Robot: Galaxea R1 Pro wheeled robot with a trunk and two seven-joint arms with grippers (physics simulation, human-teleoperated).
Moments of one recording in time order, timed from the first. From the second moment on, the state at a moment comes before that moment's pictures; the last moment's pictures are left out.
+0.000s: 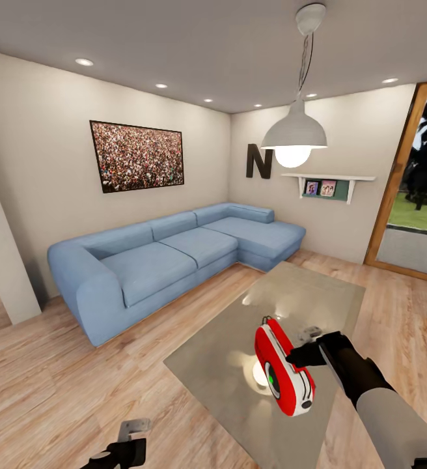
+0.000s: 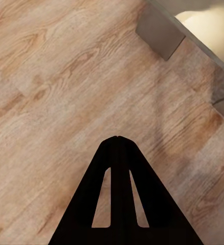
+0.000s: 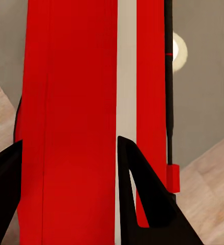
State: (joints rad) left arm -0.51 0.00 0.02 -0.09 0.09 -0.04 -0.04; right arm -0.71 -0.14 0.02 -0.67 0.26 0.70 0.44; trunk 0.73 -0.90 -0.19
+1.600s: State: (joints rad) left arm -0.51 -0.01 0.02 -0.09 0.10 -0.05 -0.04; right arm -0.71 -0.12 0.03 -0.54 0.24 0.63 0.45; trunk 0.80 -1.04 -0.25
